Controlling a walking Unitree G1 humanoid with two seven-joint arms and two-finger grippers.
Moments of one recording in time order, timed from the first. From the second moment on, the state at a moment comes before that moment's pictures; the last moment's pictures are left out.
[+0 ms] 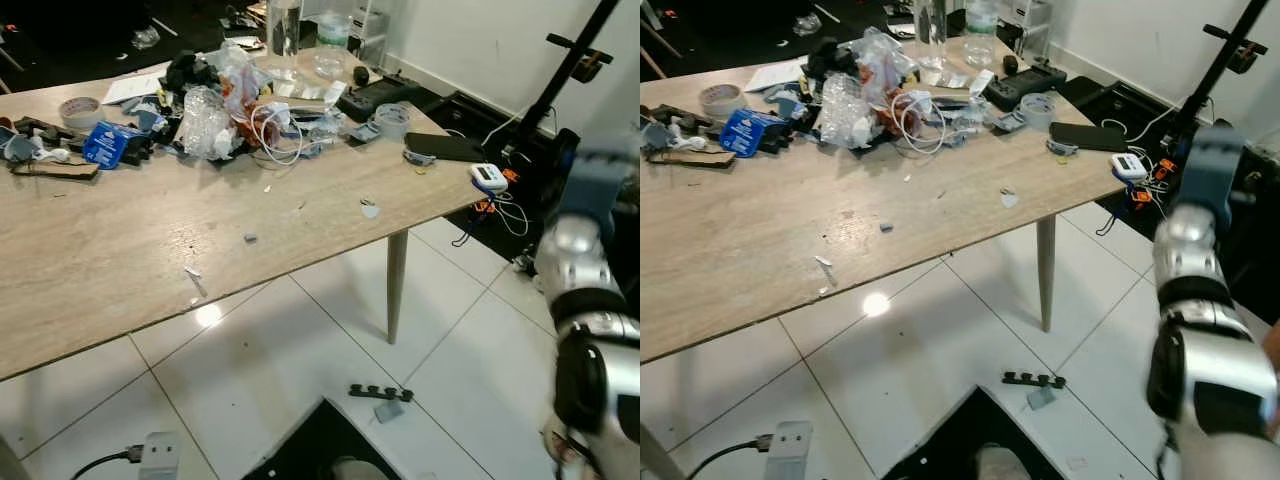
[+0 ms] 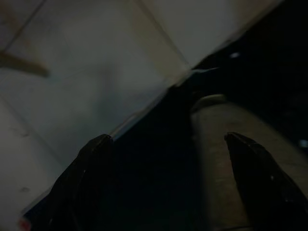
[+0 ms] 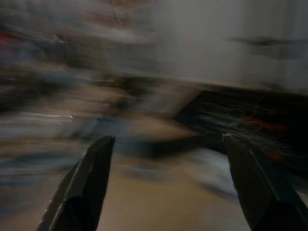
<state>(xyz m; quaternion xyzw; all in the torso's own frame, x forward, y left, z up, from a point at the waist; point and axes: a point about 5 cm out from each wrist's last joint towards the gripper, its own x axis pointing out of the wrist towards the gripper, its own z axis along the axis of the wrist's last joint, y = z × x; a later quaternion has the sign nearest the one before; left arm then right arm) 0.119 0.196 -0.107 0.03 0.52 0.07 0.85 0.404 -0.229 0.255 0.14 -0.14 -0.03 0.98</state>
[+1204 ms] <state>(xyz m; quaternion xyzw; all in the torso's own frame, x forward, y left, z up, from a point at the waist) 0.115 0.203 -0.107 0.02 0.53 0.06 0.85 0.395 -0.119 0.208 -0.04 -0.05 0.33 0.94</state>
